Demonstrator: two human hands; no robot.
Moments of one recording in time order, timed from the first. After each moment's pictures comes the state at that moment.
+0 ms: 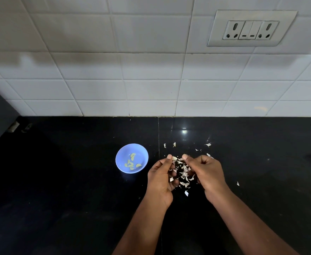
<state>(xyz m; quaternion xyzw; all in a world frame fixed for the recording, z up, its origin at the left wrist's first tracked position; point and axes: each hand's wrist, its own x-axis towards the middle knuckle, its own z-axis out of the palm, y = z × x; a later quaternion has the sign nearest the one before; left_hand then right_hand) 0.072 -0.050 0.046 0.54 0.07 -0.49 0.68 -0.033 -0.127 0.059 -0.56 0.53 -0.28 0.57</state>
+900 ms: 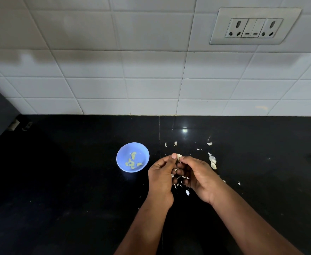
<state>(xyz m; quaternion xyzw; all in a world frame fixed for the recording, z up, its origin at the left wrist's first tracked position) 0.067 -0.047 0.046 0.56 0.01 -0.45 0.69 -0.018 -0.124 0.064 -0.42 0.45 -0.16 0.77</state>
